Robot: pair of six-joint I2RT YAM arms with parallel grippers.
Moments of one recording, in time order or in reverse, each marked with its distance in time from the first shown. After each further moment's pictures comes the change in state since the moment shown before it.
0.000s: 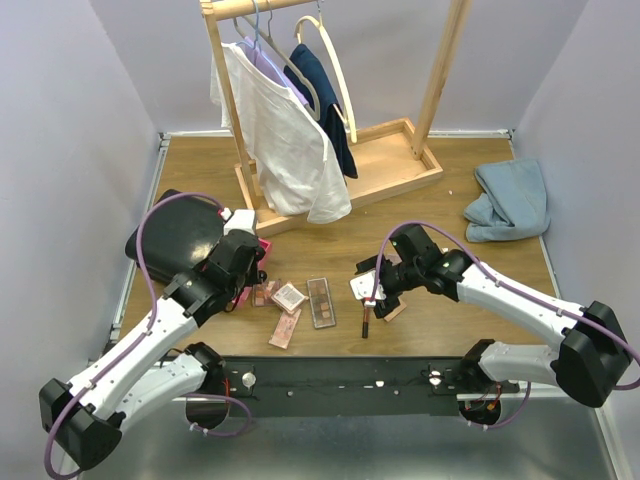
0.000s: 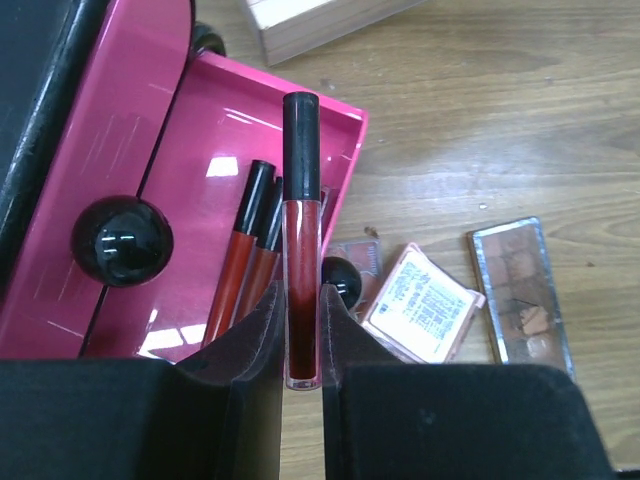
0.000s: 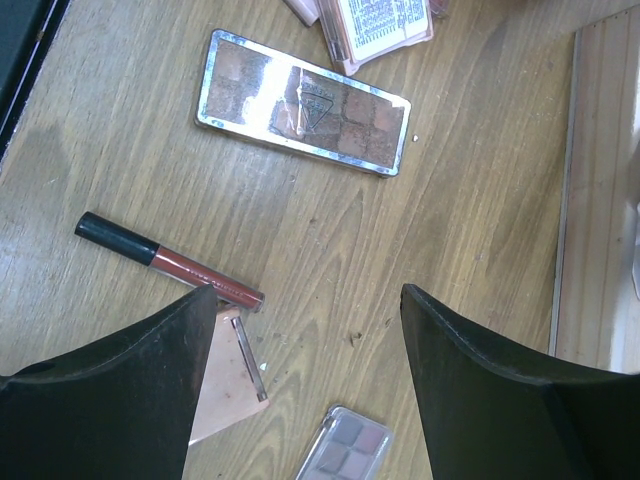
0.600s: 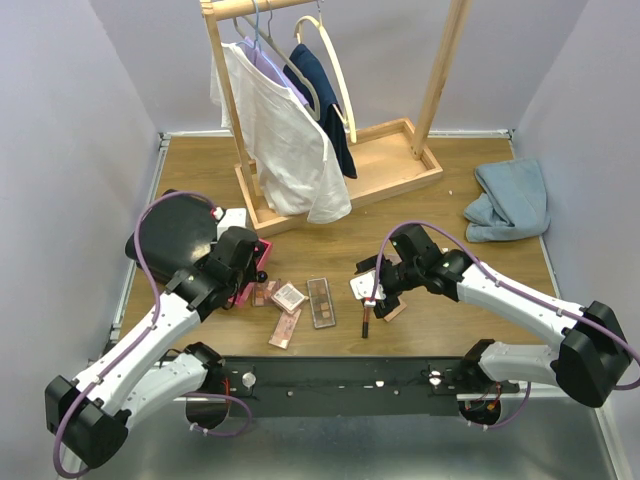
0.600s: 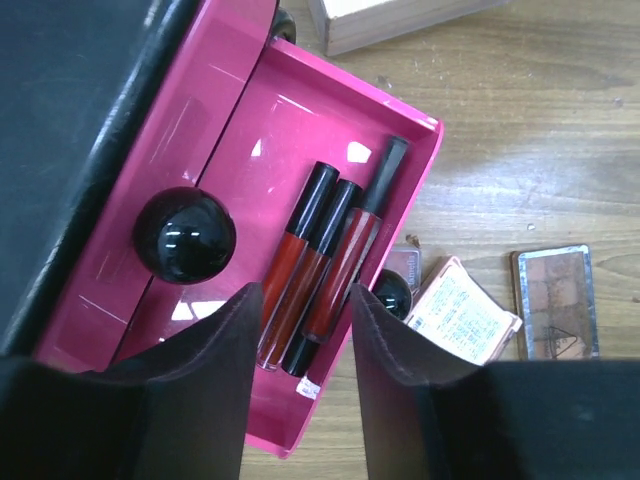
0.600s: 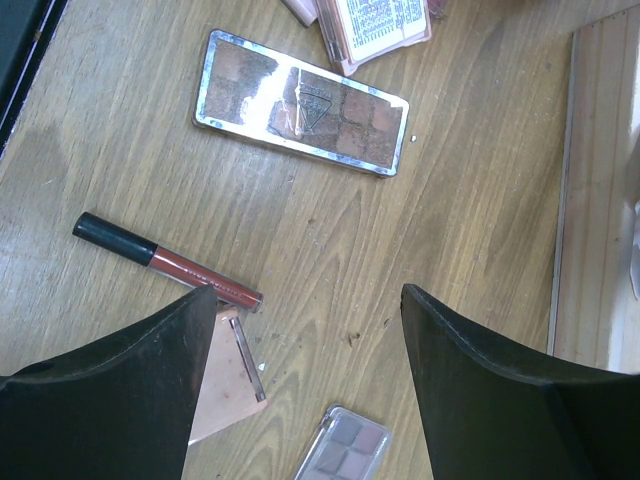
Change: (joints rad) left arm 0.063 0.050 0.000 -0.029 -0.050 -0.043; right arm 0.000 0.000 0.000 0.003 0.000 0.000
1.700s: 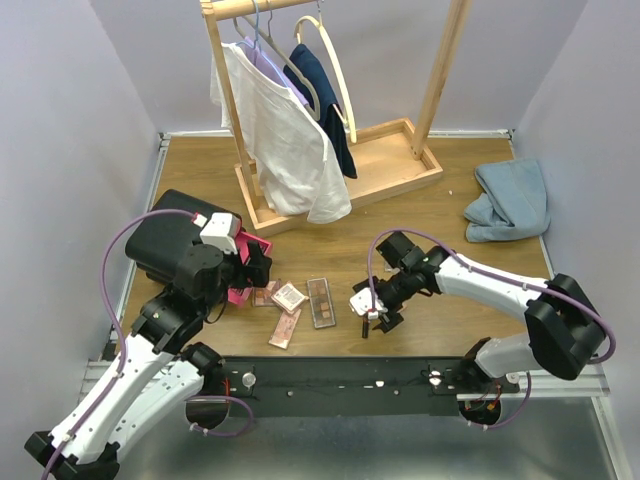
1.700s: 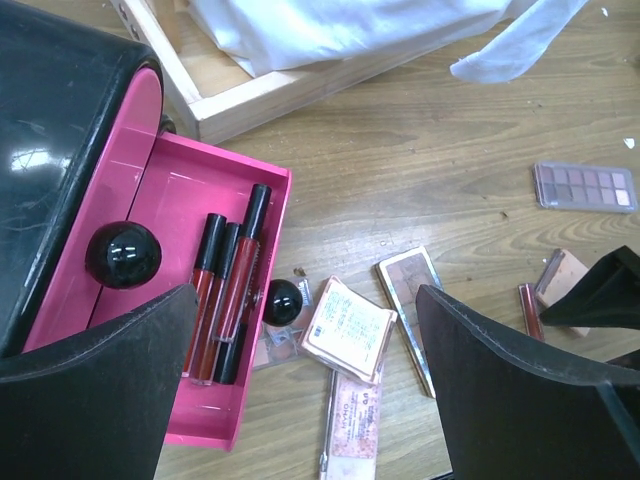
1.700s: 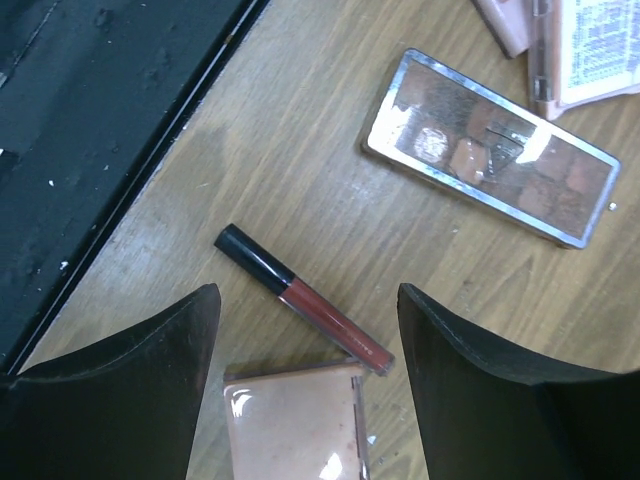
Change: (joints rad) left arm 0.000 -0.309 -0.041 0.113 0.212 0.098; right arm -0.003 0.178 0.000 -0.166 -0.170 -0.181
